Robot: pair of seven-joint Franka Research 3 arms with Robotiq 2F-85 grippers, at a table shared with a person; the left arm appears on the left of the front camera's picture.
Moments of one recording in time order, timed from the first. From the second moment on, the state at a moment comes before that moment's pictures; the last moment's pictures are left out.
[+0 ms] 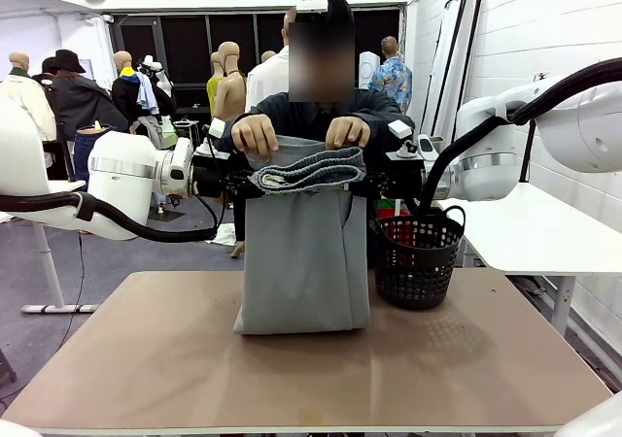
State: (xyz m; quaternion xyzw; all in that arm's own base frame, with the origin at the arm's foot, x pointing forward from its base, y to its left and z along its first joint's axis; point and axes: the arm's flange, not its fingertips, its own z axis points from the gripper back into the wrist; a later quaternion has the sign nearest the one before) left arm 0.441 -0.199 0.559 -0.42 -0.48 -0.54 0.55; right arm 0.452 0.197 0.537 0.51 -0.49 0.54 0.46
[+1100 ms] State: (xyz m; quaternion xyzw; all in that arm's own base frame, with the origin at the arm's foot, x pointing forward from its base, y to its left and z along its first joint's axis) left arm 0.441 -0.199 0.559 -0.42 -0.48 -0.54 0.55; right arm 0.452 0.197 0.537 0.51 -0.49 0.54 0.46
